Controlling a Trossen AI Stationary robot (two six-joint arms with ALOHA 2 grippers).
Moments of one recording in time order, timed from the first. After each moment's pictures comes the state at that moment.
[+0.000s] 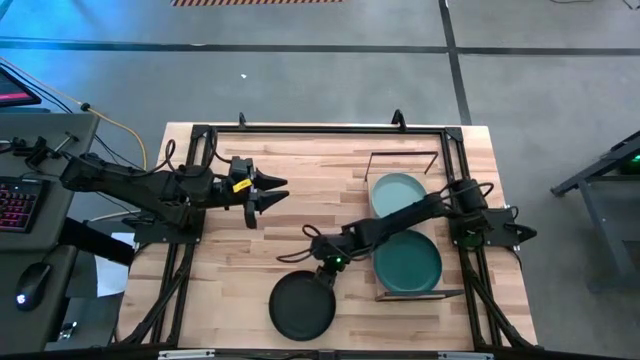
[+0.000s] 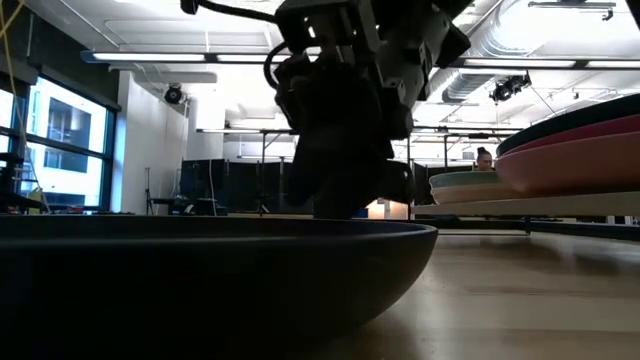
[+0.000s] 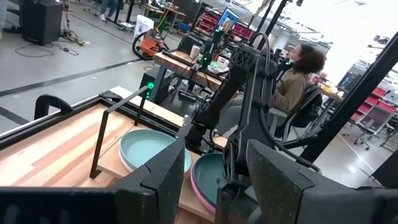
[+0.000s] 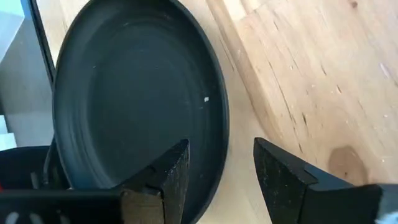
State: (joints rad) left arm -0.20 0.95 0.82 0.07 -0.37 -0.42; right arm 0.25 2.04 1.34 -0.25 -0.24 0.81
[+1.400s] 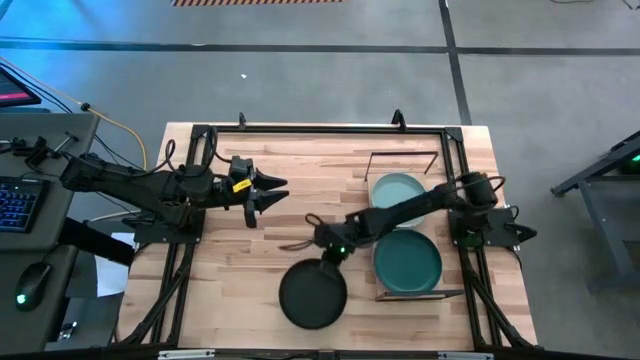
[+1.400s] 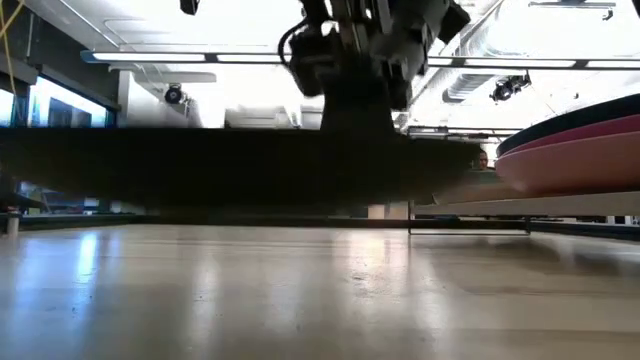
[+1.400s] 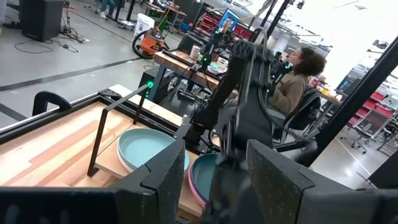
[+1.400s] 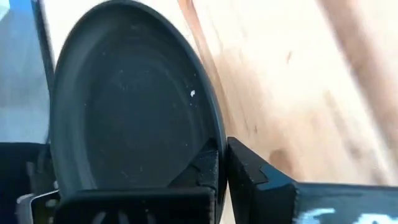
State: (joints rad) left arm -0.20 0.95 0.82 0.07 -0.37 -0.44; right arm 0.19 1.95 1.34 -0.37 -0.20 0.67
